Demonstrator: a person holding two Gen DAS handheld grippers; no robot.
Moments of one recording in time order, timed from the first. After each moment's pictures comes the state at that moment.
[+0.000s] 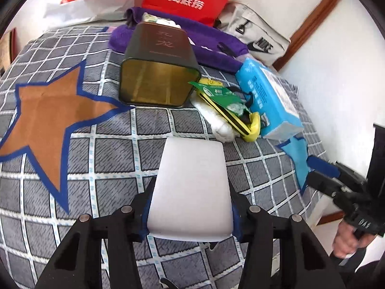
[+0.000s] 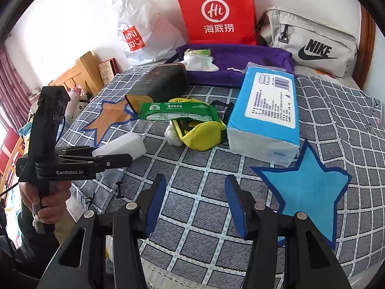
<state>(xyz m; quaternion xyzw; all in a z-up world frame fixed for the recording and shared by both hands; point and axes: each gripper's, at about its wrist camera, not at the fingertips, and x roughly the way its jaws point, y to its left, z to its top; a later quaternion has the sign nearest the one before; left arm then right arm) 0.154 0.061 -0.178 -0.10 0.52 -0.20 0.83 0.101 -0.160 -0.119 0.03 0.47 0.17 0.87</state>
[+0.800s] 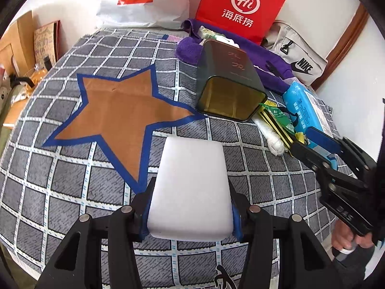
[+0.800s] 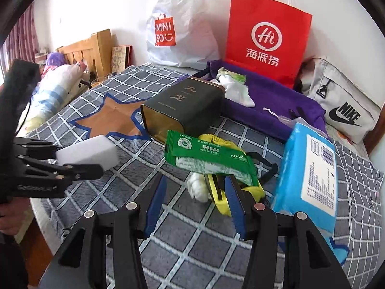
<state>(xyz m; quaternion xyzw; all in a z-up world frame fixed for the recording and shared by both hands) 0.148 0.108 -0.176 -0.11 0.52 -0.08 0.85 0.155 -0.069 -0.129 -0.11 0.41 0.18 0.89</state>
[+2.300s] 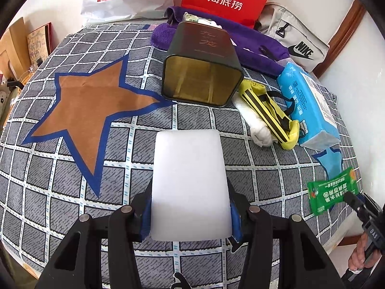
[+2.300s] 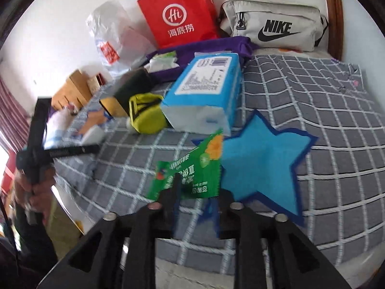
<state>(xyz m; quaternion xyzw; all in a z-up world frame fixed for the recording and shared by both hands) 0.154 0.055 -0.186 -0.07 0.54 -0.07 0.84 0.073 -0.248 -0.145 0.07 0.46 0.14 0.87</state>
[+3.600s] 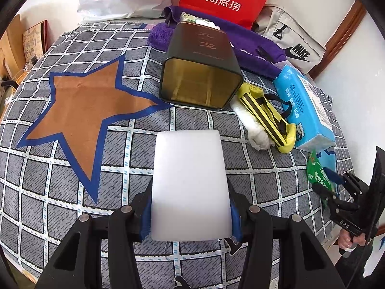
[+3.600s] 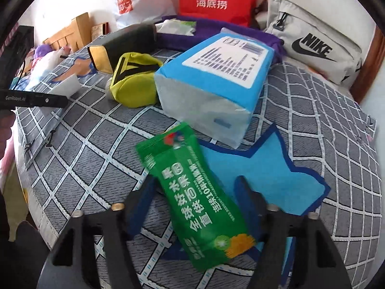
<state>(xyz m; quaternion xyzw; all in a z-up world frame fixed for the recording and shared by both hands) 0.160 0.059 -0.187 -0.09 0.54 -0.09 0.83 0.119 -0.218 -0.175 -0.09 0.49 0.16 0.86</state>
